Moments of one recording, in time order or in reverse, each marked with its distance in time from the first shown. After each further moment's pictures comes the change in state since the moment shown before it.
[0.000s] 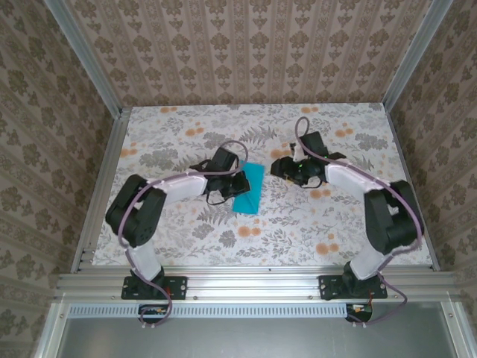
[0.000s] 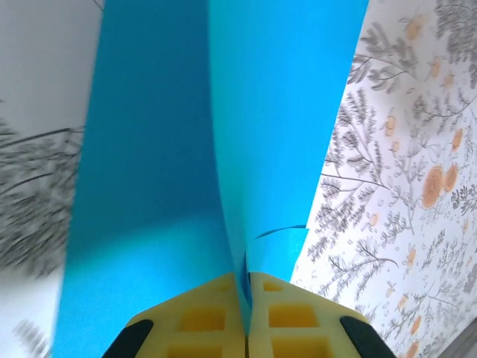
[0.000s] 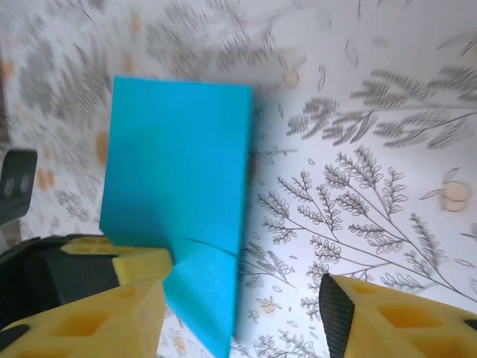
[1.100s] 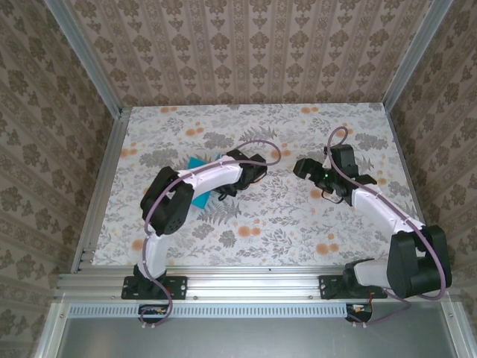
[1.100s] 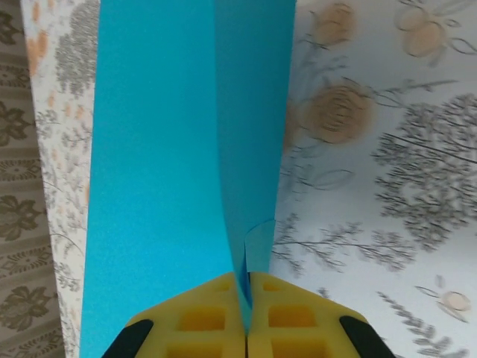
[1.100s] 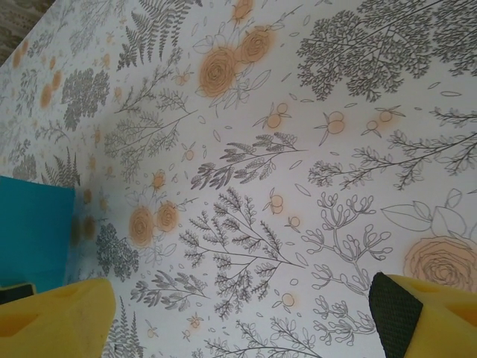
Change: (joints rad) left arm -0.195 0.319 0.492 -0.938 -1.001 0.147; right arm -0.138 -0.323 -0.270 0.086 0.178 0.050
